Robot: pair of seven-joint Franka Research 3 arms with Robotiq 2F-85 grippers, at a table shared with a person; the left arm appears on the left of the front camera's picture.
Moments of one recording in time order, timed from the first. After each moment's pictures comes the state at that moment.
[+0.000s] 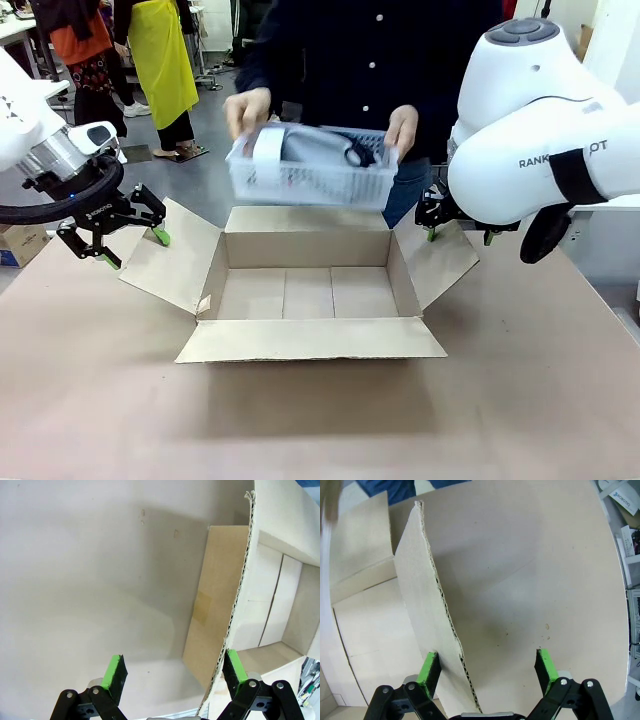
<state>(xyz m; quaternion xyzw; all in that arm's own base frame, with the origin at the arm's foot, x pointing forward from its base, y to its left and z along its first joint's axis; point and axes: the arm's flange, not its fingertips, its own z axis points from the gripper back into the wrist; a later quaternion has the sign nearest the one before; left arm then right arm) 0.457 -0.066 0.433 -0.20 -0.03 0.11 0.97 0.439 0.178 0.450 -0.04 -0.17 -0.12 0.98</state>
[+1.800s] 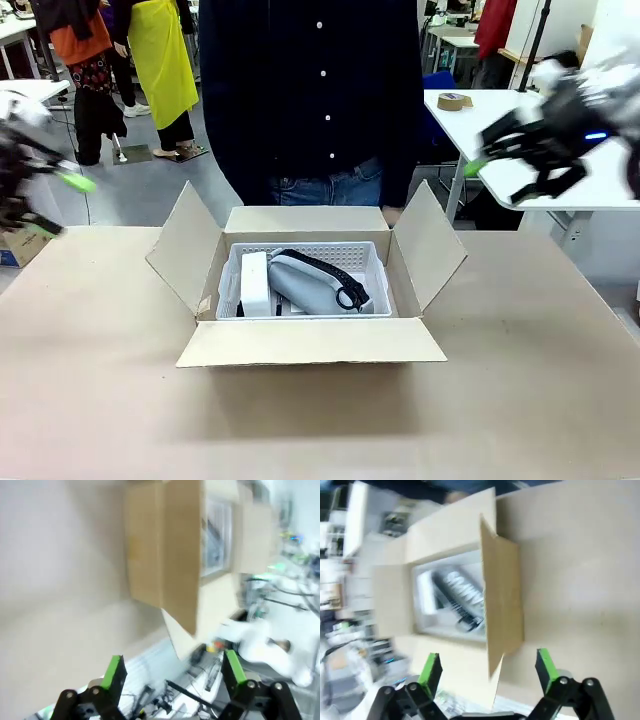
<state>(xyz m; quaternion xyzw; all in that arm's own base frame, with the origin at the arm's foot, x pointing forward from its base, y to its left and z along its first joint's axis) 0.405 0.065 0.506 -0.45 0.00 -0.02 0.89 0.396 0.034 0.547 0.32 -0.14 -0.05 0.93</state>
